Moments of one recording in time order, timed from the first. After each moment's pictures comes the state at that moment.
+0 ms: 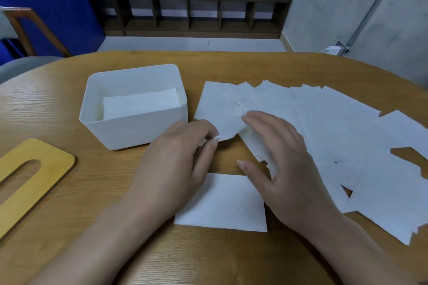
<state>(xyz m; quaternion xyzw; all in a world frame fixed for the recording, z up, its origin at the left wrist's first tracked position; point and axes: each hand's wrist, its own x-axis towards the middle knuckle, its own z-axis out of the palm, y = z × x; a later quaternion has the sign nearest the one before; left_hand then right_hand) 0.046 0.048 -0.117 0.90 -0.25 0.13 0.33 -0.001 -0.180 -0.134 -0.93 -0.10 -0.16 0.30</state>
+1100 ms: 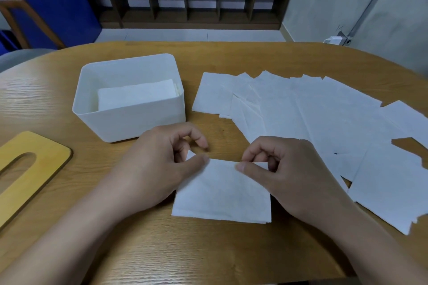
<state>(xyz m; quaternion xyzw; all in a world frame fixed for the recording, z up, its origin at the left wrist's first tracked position) 0.051 0.074 -0.116 0.88 -0.17 -0.09 0.44 -0.007 -0.190 -0.124 -0.91 -0.04 -0.01 0.42</state>
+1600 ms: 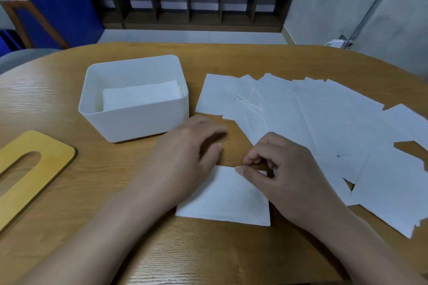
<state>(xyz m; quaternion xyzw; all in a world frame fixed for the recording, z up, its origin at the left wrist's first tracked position) 0.059 0.046 -0.134 0.91 -0.25 0.05 0.31 -0.006 -0.186 -0.140 -0.94 -0.06 -0.05 0.34</state>
